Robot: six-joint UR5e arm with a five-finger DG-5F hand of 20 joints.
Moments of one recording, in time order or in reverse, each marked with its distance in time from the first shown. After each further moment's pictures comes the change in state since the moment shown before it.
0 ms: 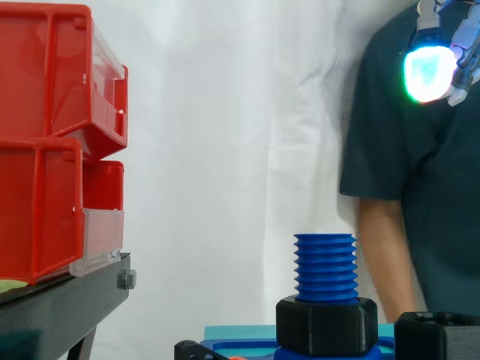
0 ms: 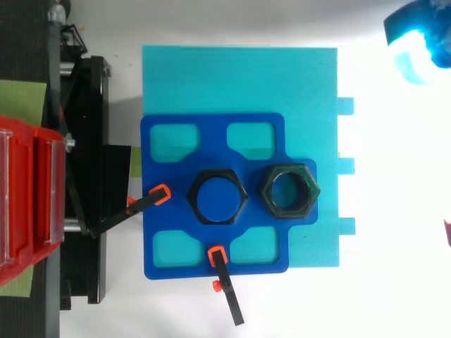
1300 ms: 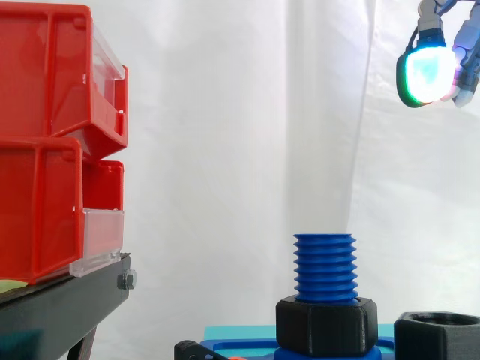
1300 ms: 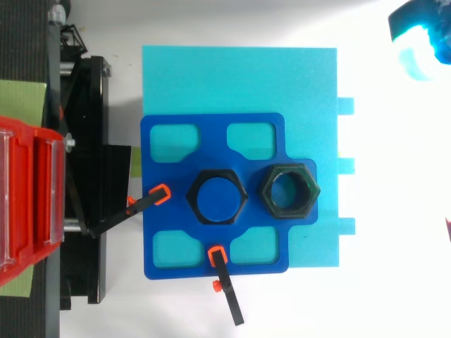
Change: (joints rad) arm 0.000 0.000 0.000 0.000 0.000 0.000
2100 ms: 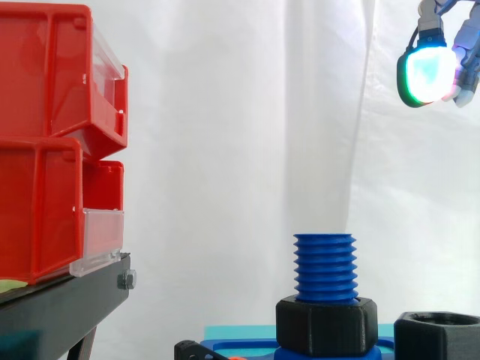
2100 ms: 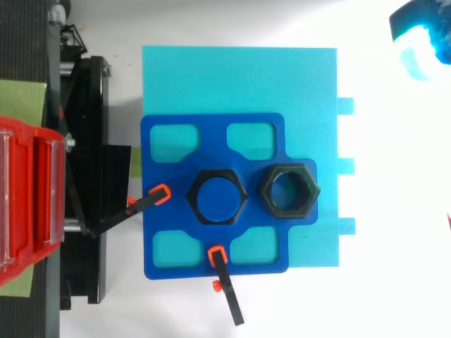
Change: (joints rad) arm 0.000 0.000 0.000 0.000 0.000 0.000
